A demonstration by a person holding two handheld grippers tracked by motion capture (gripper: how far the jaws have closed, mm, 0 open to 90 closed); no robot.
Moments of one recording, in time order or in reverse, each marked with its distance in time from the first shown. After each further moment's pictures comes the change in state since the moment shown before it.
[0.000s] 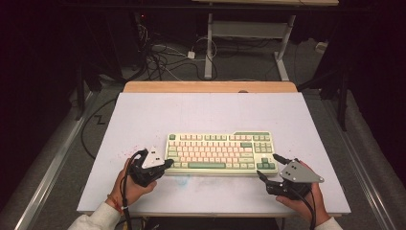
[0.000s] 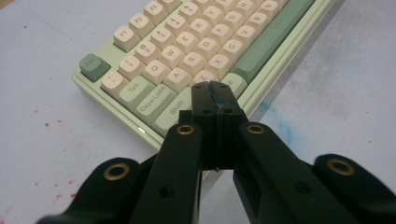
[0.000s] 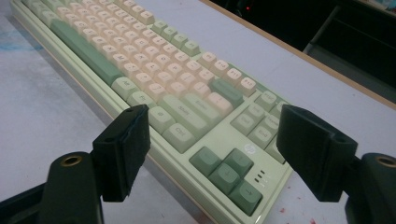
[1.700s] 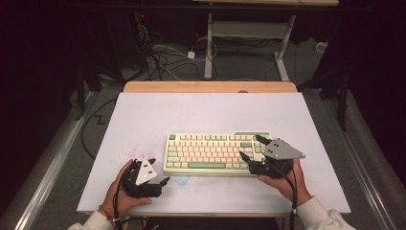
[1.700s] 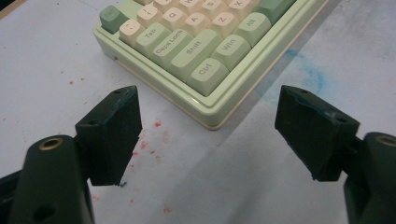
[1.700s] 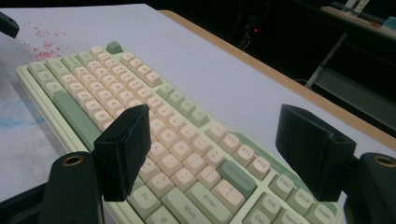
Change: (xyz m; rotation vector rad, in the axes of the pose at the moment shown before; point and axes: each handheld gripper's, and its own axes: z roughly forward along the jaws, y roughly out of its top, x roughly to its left) left arm -0.008 -0.044 -0.001 -0.013 0.130 0.036; right arm -0.002 0.056 0.037 -0.075 0.037 0.013
